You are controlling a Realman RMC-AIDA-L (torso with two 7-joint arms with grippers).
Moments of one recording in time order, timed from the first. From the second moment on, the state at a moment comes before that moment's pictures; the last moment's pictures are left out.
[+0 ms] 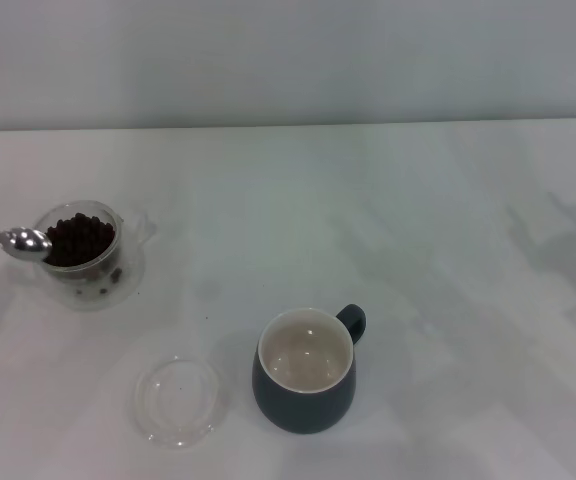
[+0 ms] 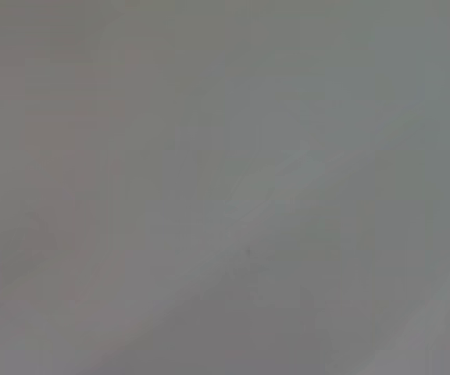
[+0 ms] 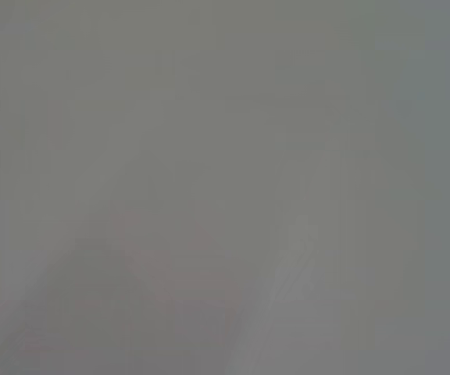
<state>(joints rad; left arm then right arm) -0.21 -1.95 0.83 0.37 1.05 1.57 -1.64 0.36 2.00 -1.74 -0.09 0.13 -1.69 -0.04</state>
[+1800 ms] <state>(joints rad) -0.59 -1.84 0.84 0.45 1.67 1.15 -1.85 0.30 2.01 -1.99 -0.09 0.13 -1.71 0.15</state>
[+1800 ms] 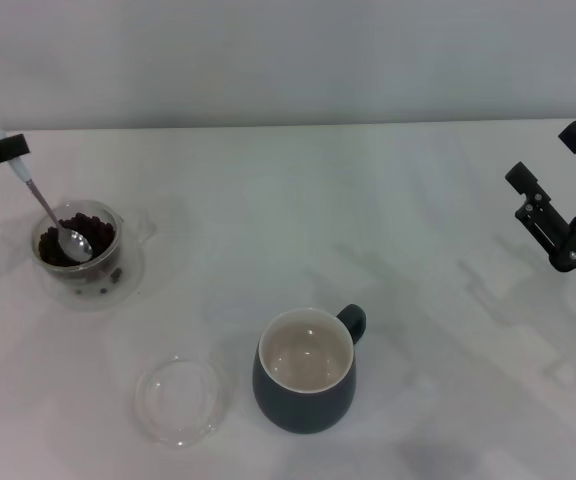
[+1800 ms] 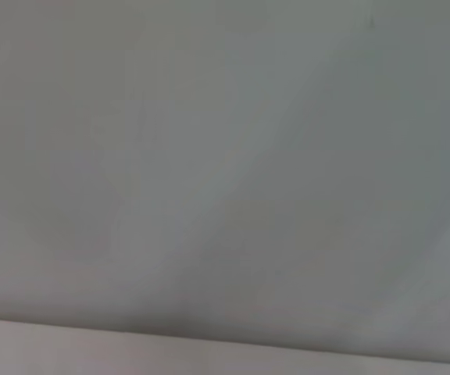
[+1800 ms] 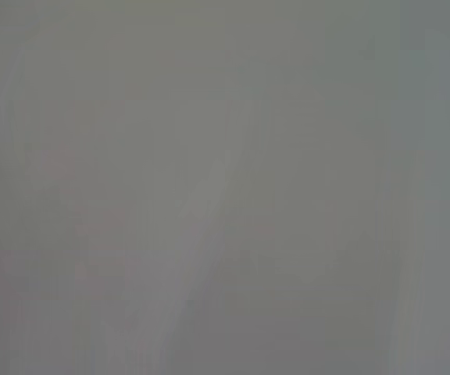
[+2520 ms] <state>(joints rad) -0.56 -1.89 0.83 0.49 1.73 1.06 -1.87 0.30 2.01 -1.98 -0.09 0.13 -1.69 0.16</state>
